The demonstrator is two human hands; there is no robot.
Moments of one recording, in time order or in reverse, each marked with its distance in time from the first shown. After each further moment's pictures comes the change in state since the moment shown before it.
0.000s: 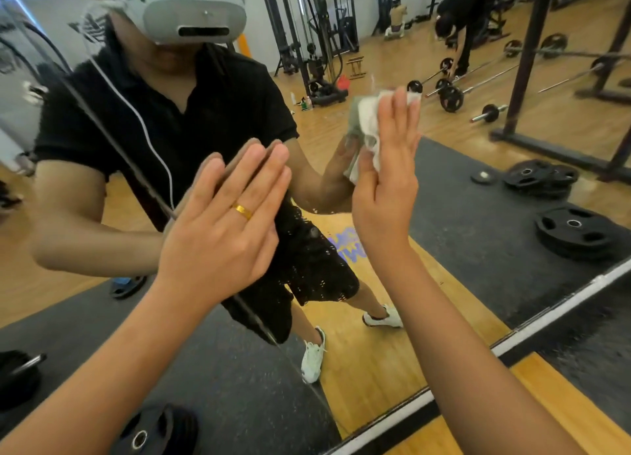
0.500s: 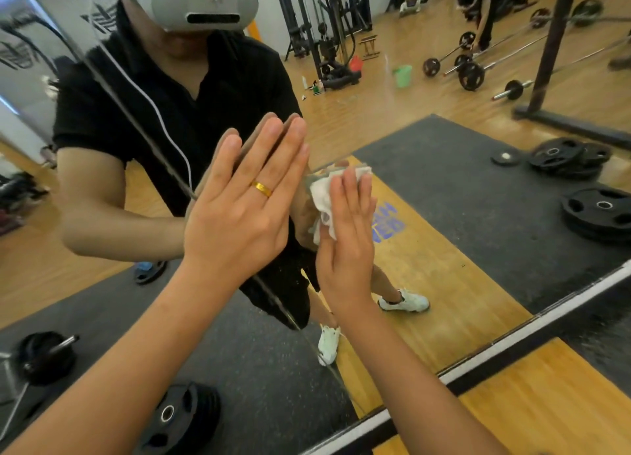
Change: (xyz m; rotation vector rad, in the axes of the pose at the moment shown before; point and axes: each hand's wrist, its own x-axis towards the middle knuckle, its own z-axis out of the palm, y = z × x) left_hand 0.000 0.005 0.005 0.025 0.064 -0.026; right_hand -0.114 -0.001 0.045 -0.043 -0.082 -0.009
